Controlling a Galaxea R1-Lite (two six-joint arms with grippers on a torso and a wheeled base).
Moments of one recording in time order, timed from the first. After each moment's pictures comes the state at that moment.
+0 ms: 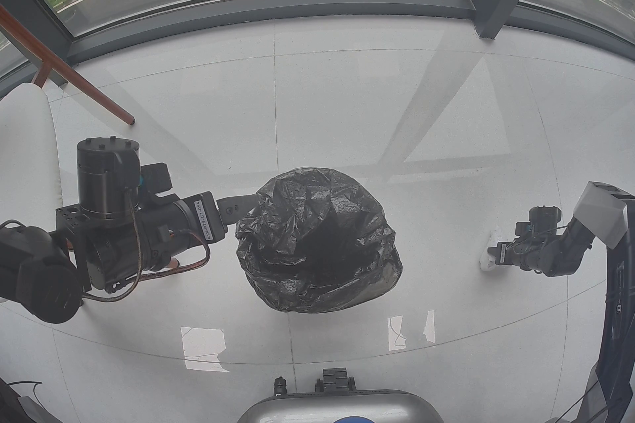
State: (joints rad) left arm -0.46 1.61 -0.73 -0.53 0.04 -0.47; right arm -0.15 2.55 -1.11 -0.72 0.16 0.00
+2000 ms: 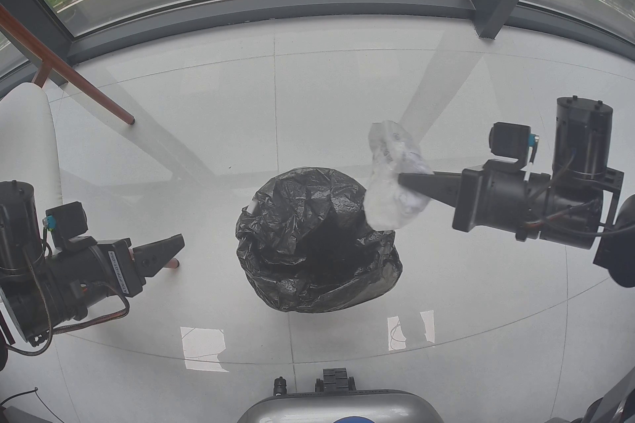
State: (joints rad) left arm -0.41 1.22 -0.48 -0.39 0.07 -0.37; right arm 0.61 1.60 -0.85 -0.52 0.24 0.30
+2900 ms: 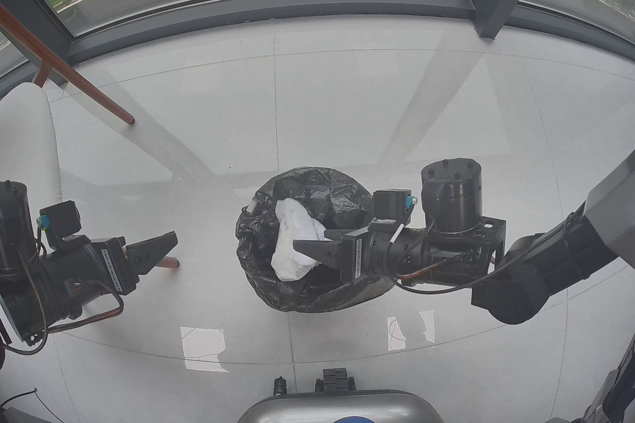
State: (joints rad) left arm -0.38 1.21 -0.48 -0.39 0.06 -0.37; right arm 0.74 2.01 -0.95 -0.74 0.27 0.37
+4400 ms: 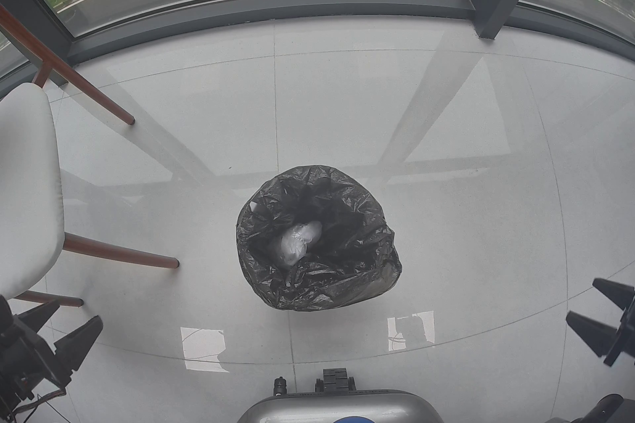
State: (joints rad) left arm -0.27 0.64 -0.27 -0.08 0.06 -0.23; right arm 0.17 0.67 -0.27 -0.10 0.25 0.10
